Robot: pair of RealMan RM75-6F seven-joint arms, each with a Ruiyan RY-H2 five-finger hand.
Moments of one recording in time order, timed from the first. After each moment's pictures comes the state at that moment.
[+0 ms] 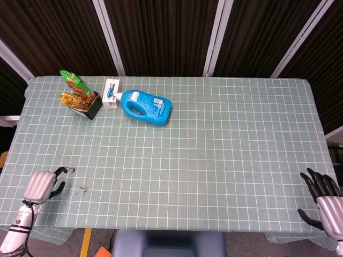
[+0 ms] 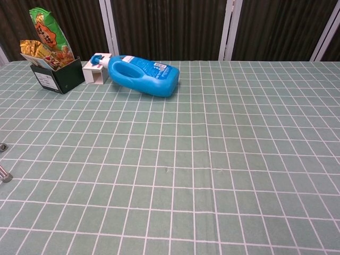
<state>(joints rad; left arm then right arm) -0.27 -1.41 0.00 -1.13 1.52 1.32 -0.04 -0.05 -0.93 -0.07 -1.75 -1.63 1.51 -0.01</state>
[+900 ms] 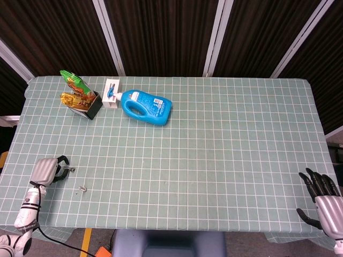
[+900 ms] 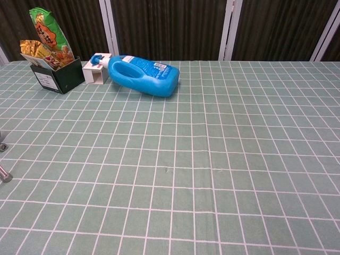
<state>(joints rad) -0.39 -1.66 -0.05 -0.65 1.45 1.10 -0.36 -0.05 -0.94 -0.06 -1.75 -1.62 1.50 -0.04</state>
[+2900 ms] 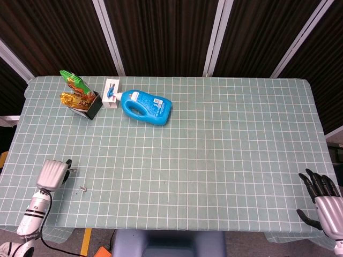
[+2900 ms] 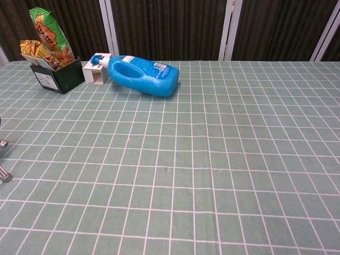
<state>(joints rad) -0.36 -1.52 -0.04 -1.04 1.46 1.25 0.39 -0.05 -0.94 -0.07 -1.76 -1.62 1.50 -0.04</state>
